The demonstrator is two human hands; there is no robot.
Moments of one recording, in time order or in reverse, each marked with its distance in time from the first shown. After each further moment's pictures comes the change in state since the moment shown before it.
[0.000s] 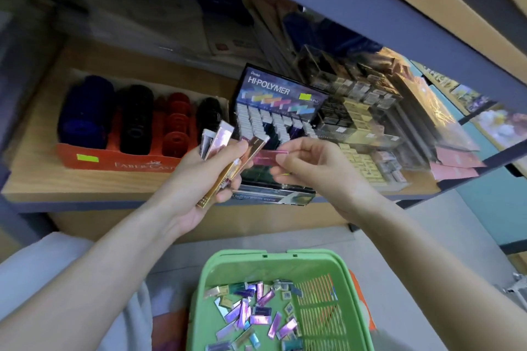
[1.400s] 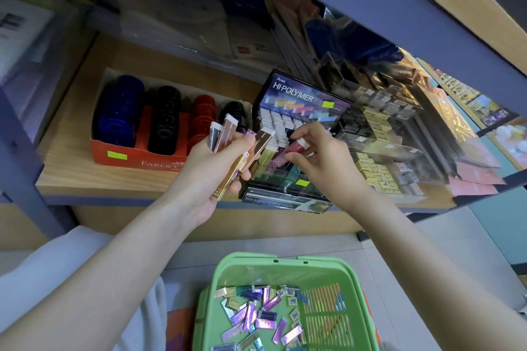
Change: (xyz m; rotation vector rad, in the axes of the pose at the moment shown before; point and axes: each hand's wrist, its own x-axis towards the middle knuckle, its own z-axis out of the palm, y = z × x) left_hand 0.011 0.006 -0.017 0.010 0.146 0.072; right_hand 0.045 0.016 0.004 -0.757 0.155 -0.388
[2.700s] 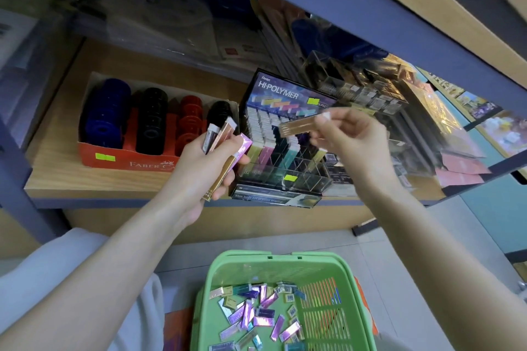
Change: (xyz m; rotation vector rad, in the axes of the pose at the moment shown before) left_hand -0.012 0.001 0.004 0.140 -0.028 0.059; right_hand -0.019 -0.018 -0.042 0.689 0.288 0.247
